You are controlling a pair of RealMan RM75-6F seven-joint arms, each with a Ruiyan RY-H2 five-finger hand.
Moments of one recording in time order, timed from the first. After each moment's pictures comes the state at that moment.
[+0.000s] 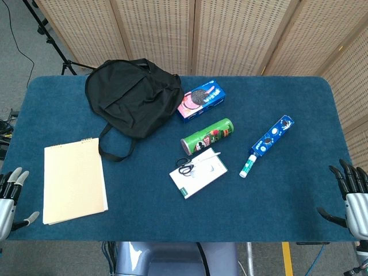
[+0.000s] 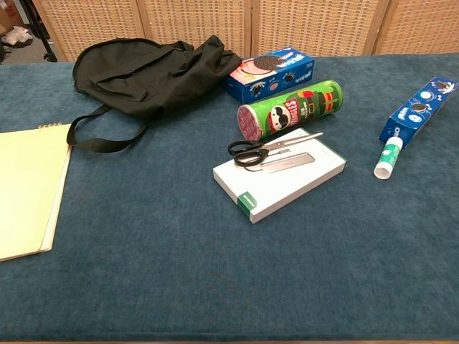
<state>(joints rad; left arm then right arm) -0.01 -1.18 0.02 -1.54 1.57 1.59 0.04 0.03 -1.00 0.06 -1.71 -1.55 1.57 0.03</state>
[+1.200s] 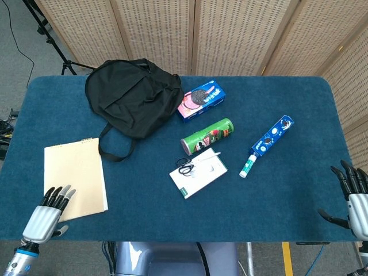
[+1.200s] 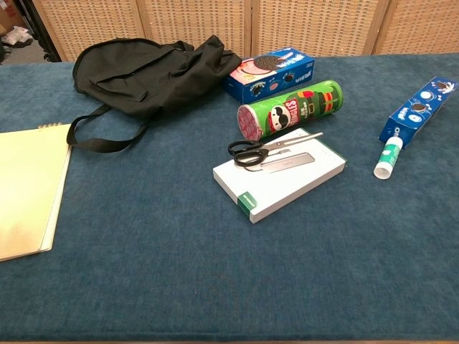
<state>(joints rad) -0.06 -1.46 0.12 -1.15 1.68 1.44 0.01 0.03 -0.96 0.06 -1.74 -1.54 1.54 0.09</state>
